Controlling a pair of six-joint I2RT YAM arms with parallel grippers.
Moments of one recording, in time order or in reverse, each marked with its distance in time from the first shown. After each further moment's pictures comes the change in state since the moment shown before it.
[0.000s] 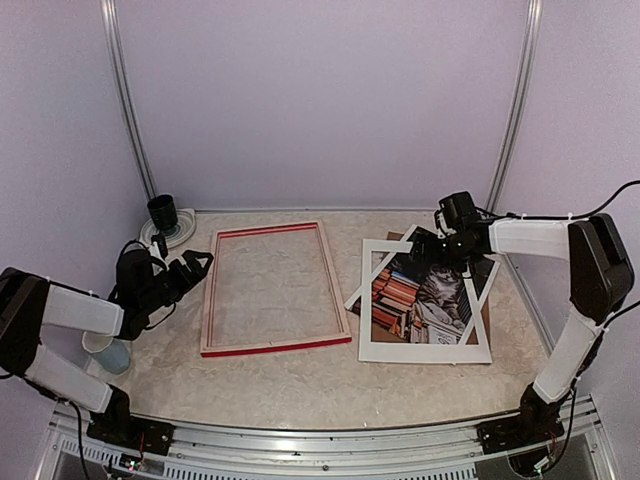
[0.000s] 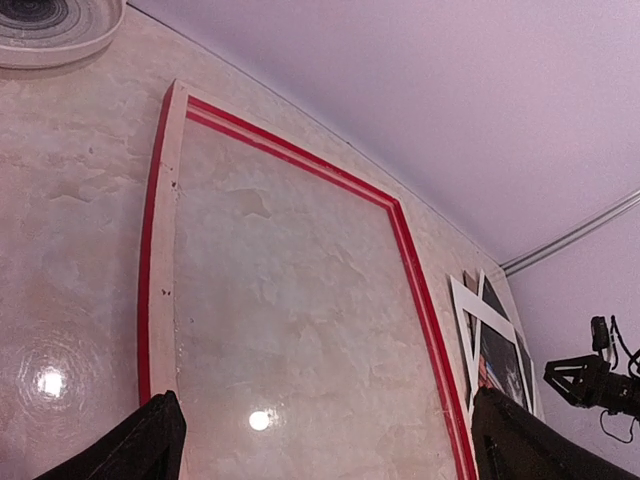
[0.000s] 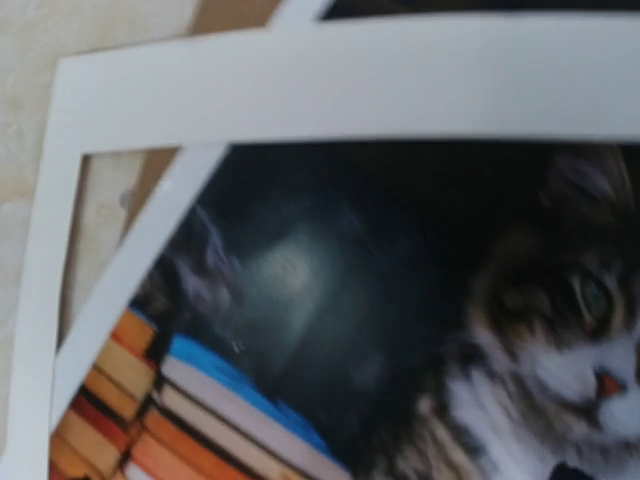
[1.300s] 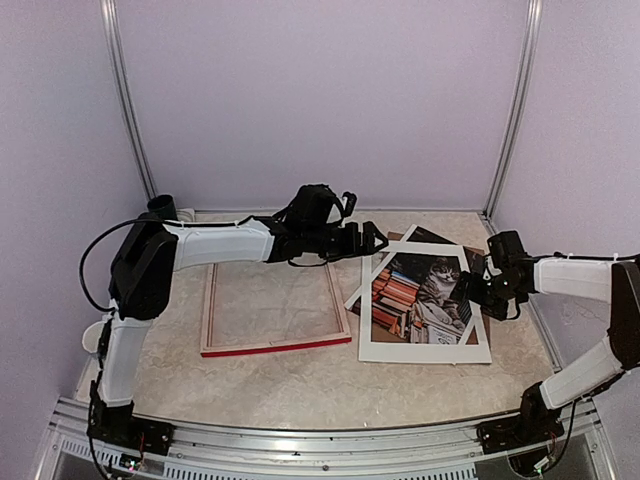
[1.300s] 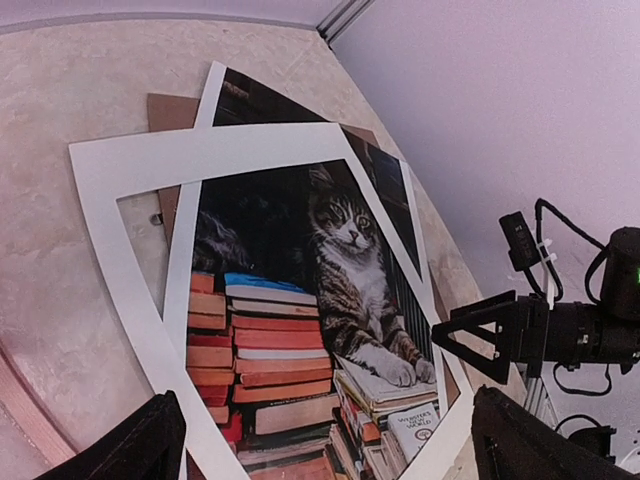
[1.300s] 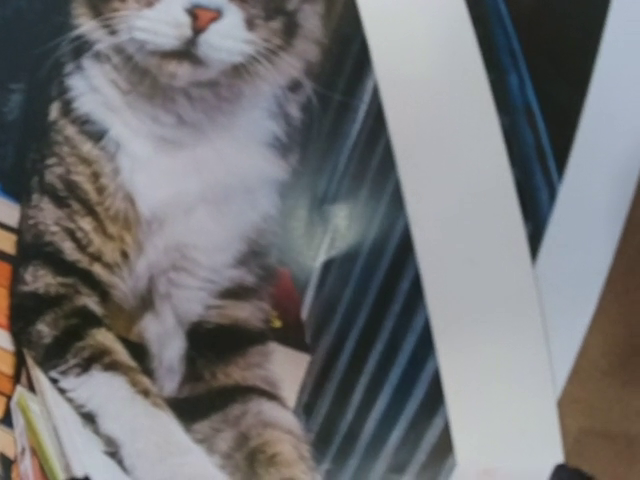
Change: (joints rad) left arm -0.607 0.830 1.364 -0.720 0.087 0.130; right arm -0.206 -0.351 -0.449 -0.060 -0.110 0.111
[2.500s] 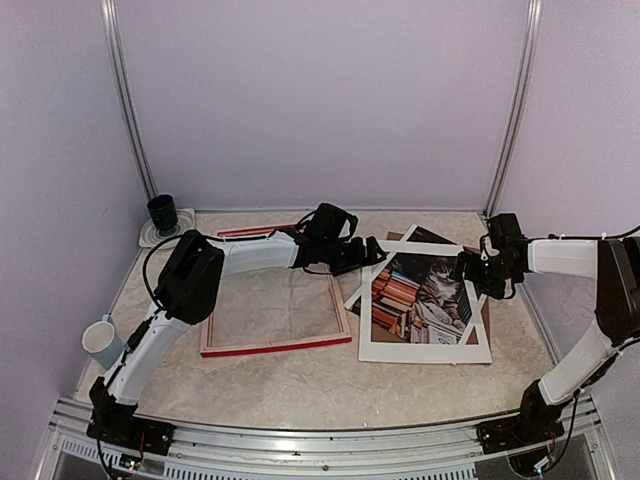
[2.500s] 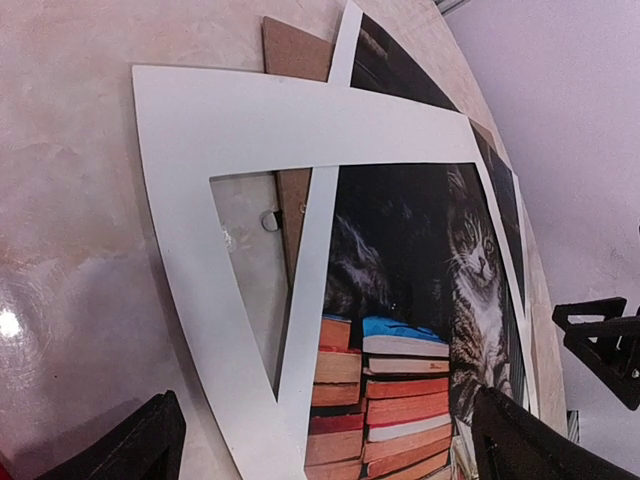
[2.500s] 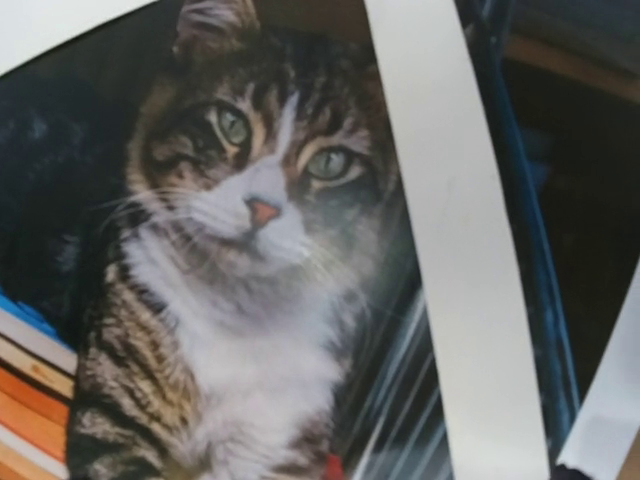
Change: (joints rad) left arm 0.046 0.400 0.427 -0.163 0.002 -0.090; right arm -0.049 0.141 0.162 0.033 -0.015 -0.069
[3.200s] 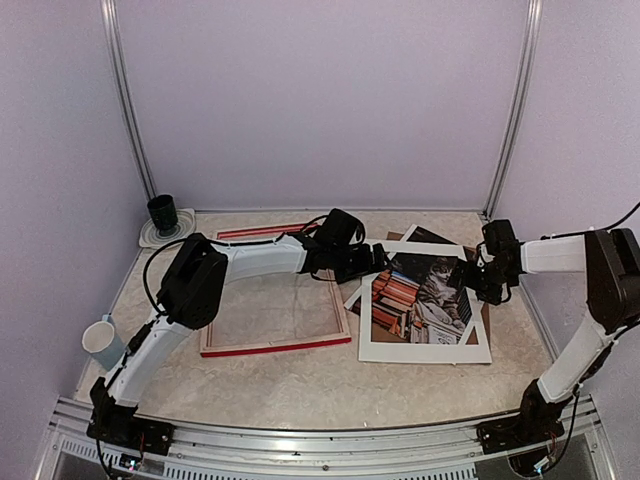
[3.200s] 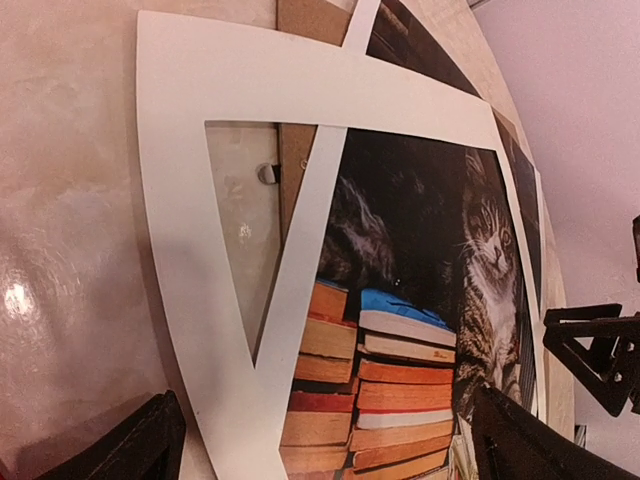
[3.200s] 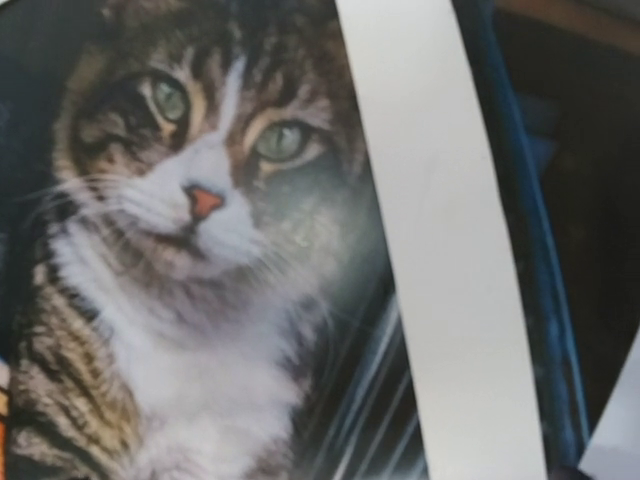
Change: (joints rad) left arm -0.051 -0.004 0.009 -0.068 -0.103 -0.055; right arm -0.007 0.082 0.000 0.027 -0.002 -0.006
